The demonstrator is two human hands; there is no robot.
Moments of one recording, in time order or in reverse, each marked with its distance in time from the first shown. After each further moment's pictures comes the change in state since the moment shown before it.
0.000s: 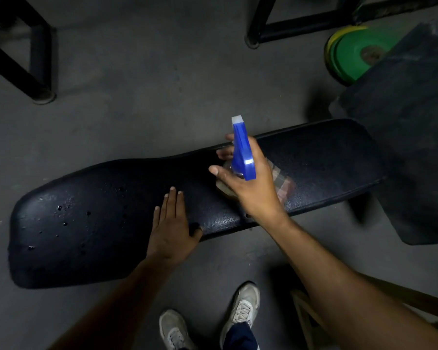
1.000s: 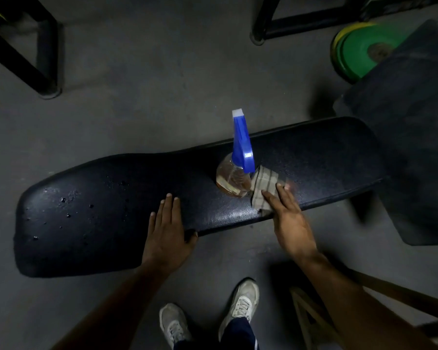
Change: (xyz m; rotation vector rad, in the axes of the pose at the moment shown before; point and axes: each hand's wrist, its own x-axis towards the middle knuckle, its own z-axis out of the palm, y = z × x) left_hand -0.026 -0.012 0.008 0.037 -0.004 -0.015; right_hand -0.072 0.117 -0.094 -0.968 -0.181 0.205
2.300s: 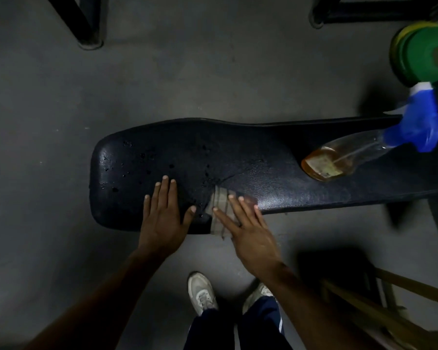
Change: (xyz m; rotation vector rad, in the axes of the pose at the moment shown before) left_hand -0.045 -0.208 -0.015 -0.135 0.053 -0.109; right_hand -0.071 -0.223 0.165 -0.360 -0.186 -0.442
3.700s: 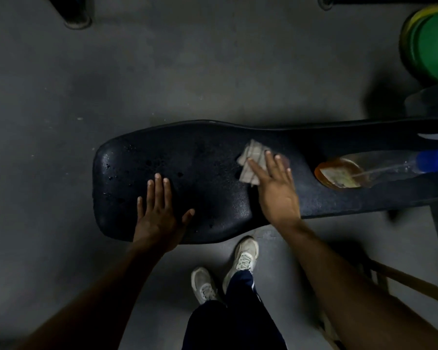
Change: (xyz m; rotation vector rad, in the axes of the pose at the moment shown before) left_hand 0.036 -0.034 -0.011 0.054 -0.213 -0.081; right_hand 0.104 0.048 -0.052 0.096 0.108 0.316
